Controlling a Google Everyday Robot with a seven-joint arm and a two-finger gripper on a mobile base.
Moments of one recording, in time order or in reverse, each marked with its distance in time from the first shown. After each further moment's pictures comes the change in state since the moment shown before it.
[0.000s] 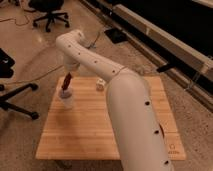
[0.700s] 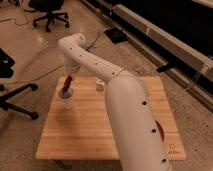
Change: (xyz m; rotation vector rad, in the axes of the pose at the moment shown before) arm -0.004 0.010 0.016 -0.016 -0.032 0.027
